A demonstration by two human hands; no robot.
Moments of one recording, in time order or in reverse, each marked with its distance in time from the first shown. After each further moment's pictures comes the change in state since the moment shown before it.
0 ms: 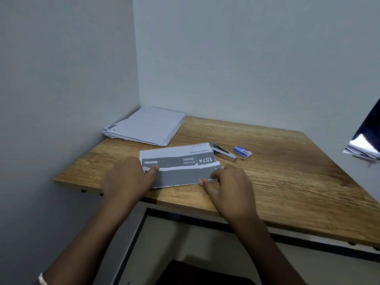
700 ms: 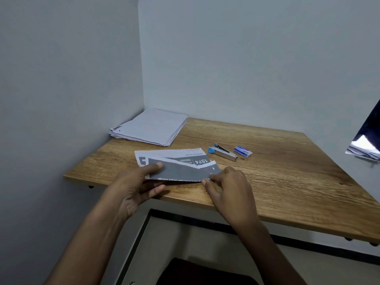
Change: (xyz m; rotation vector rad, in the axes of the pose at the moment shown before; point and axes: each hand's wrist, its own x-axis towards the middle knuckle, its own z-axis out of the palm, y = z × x) left_hand -0.030 0.003 -0.013 -1.508 -0.371 -0.483; right_hand -0.015 0.007 0.002 0.047 0.025 -0.085
